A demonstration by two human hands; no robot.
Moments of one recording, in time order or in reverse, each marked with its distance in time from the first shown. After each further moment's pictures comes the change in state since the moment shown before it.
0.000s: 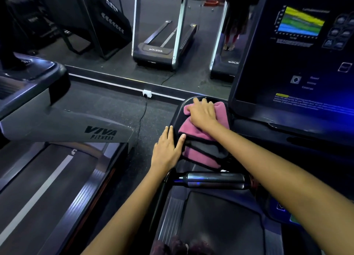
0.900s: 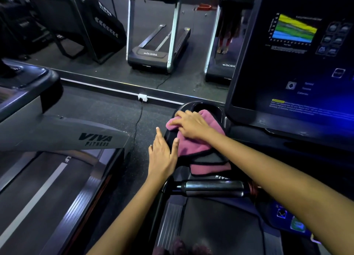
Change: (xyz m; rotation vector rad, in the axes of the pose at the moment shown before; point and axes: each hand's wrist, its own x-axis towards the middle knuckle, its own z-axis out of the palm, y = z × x) left_hand 0.002 0.003 0.000 -0.103 0.098 0.007; right_hand 0.002 -0.005 0.010 0.138 -0.022 -0.341
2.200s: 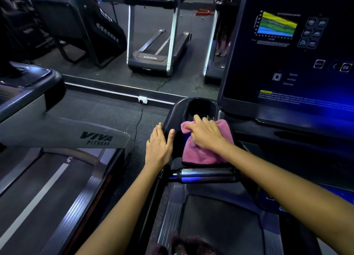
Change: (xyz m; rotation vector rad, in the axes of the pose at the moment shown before) left_hand -0.005 -0.001 -0.002 0.044 0.034 0.010; right_hand -0.084 -0.015 -0.012 -0.064 -0.016 0.231
